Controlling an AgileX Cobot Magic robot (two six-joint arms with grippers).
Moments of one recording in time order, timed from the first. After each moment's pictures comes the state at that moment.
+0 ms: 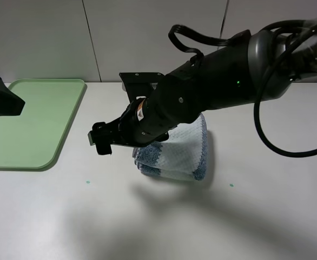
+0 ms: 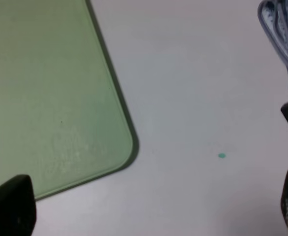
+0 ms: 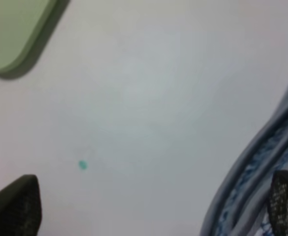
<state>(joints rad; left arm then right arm) -0.54 0.89 -0.83 0.31 0.86 -0.28 0.93 1.87 -1.11 0.09 0.26 0.39</state>
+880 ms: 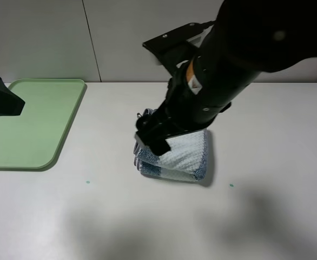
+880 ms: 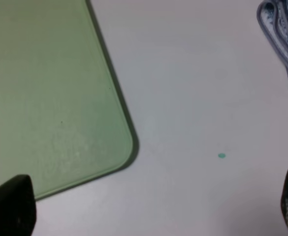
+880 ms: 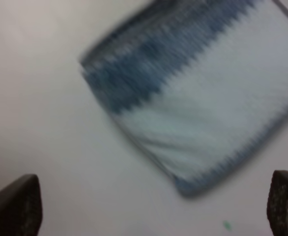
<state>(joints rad) -0.54 0.89 -0.83 0.31 0.86 -0.28 1.00 1.51 -1.11 -0.27 0.93 0.40</state>
